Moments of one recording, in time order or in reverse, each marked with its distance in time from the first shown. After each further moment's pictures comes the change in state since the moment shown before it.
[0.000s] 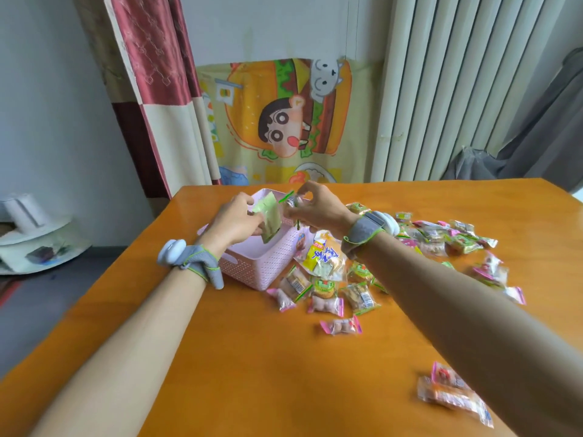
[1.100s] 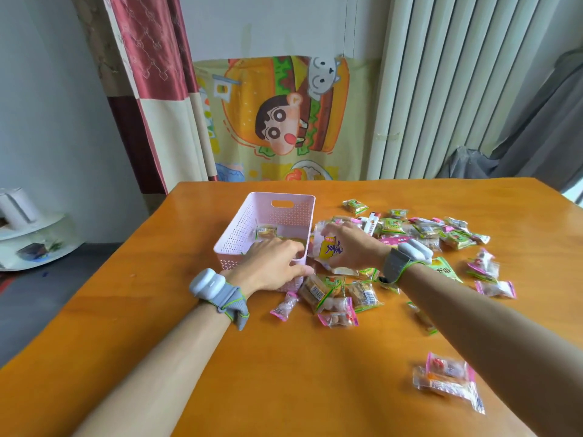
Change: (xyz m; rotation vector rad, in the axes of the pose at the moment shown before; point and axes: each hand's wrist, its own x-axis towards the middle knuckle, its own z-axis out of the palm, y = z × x) left_hand -0.059 0.001 0.065 0.615 -0.169 0.553; right_hand -0.042 0.086 -0.023 -0.684 -0.184 -0.099
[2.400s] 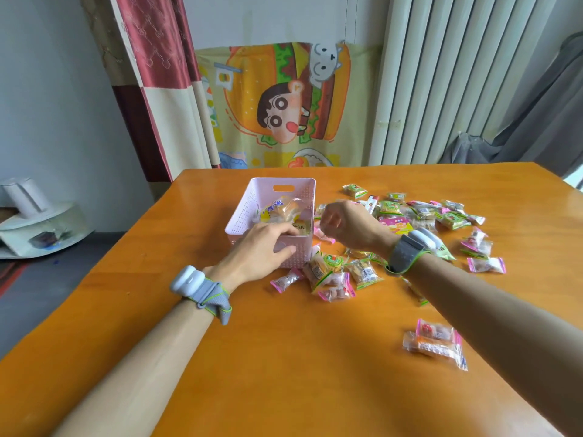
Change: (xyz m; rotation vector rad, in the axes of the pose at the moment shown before) left_hand -0.042 -0.001 -0.003 -0.298 0.176 -0.073; right_hand -0.041 -0.031 -0.017 0.145 0.241 -0.105
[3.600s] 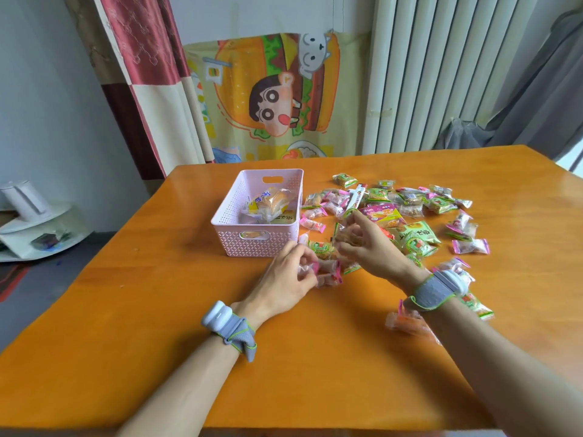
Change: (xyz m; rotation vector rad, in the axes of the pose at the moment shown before) left_hand -0.040 0.052 0.070 -0.190 -0.007 -0.043; right_hand -0.088 0.026 0.011 0.596 0.057 0.165
